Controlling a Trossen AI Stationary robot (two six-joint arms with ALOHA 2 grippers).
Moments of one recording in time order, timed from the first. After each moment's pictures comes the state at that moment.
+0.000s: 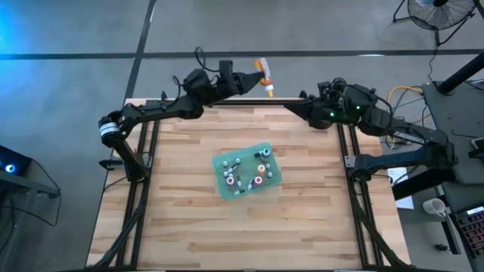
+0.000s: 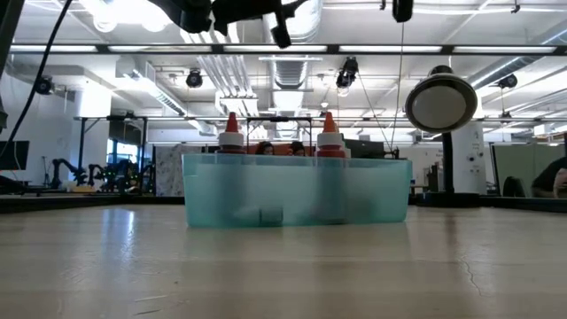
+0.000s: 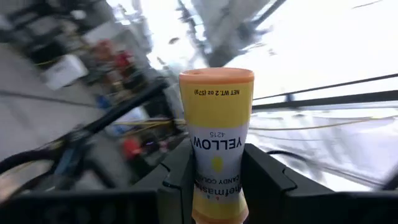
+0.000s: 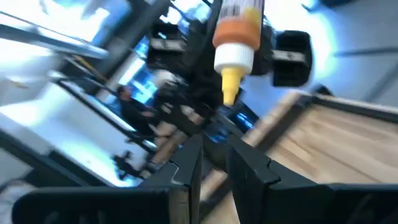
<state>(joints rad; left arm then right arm) 0.42 1.64 1.37 0.74 0.21 -1.07 -0.30 0.99 1.07 -0.09 -0.09 0.85</state>
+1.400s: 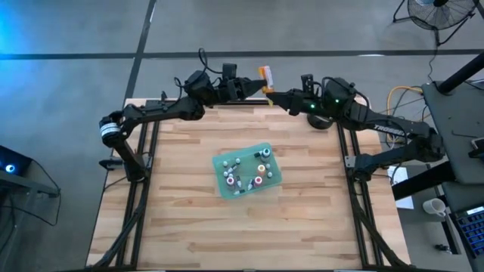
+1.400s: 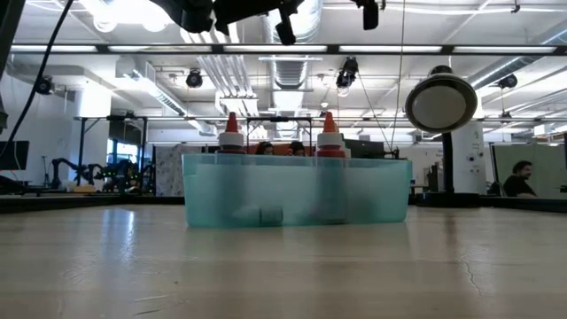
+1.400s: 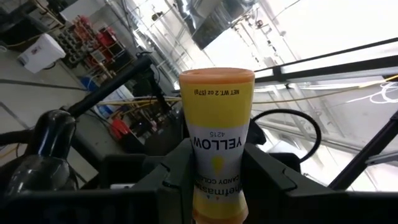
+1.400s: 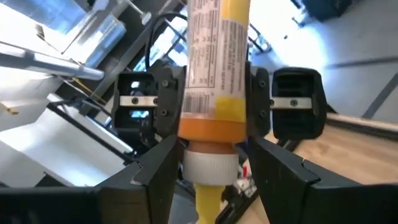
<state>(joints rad) 0.40 1.65 1.37 0.76 0.33 -1.05 -0.32 1.20 1.15 0.10 -0.06 0.90</state>
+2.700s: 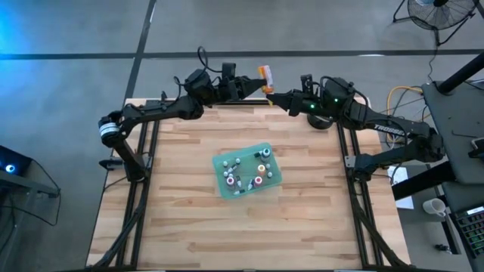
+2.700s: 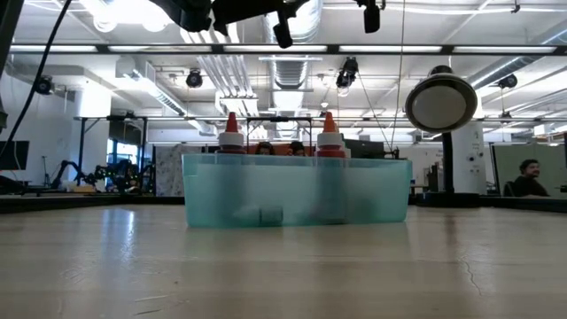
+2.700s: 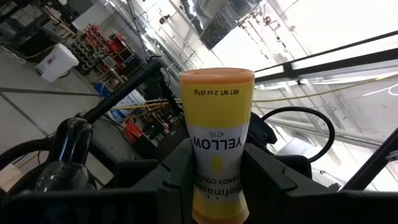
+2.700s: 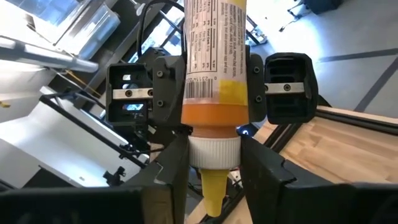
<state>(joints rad) 0.41 1.64 1.37 0.71 0.31 -0.98 -0.33 1.20 1.15 0.07 -0.08 0.89</state>
